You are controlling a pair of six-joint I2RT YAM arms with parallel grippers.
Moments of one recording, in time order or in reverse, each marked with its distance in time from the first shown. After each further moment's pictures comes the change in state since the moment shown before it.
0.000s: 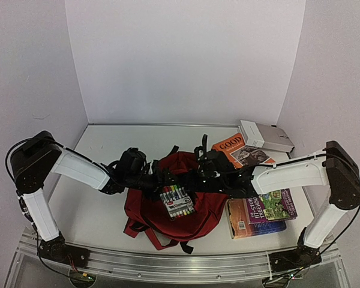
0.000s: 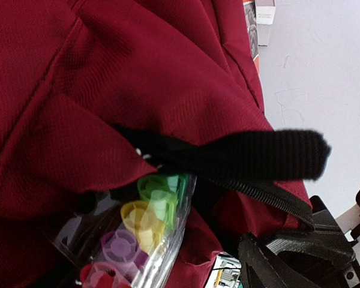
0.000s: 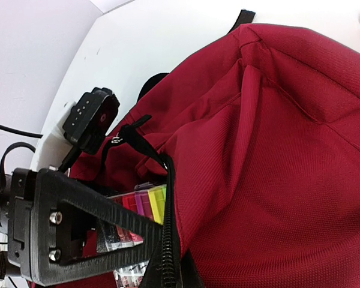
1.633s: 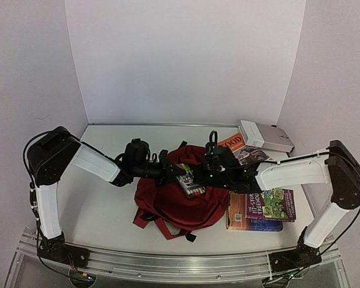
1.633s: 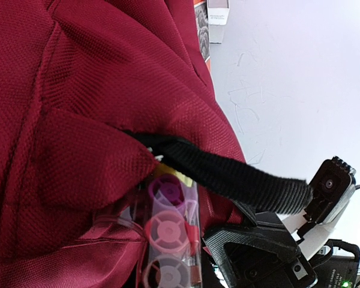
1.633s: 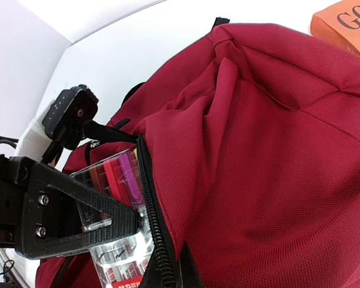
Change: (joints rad) left arm 0.079 0.181 0.161 0.219 0.172 -0.108; right arm -0.064 -0.024 -0.022 -0.020 0.078 0.020
